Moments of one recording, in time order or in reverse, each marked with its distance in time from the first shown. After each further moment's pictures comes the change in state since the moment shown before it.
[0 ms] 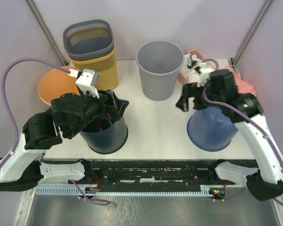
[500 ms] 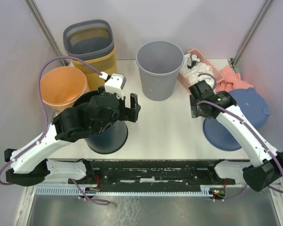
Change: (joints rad) left arm 0.000 0.090 -0.085 -0.029 -0.098 -0.056; right arm 0.161 0.171 -0.217 -0.145 0.748 0.092
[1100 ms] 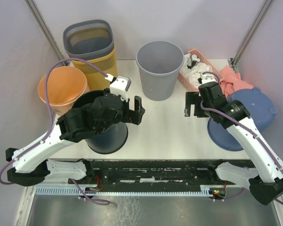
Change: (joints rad) left arm 0.000 0.006 -0.050 0.057 0.078 0.000; right arm -0.040 -0.157 -0.027 0.132 -0.240 0.037
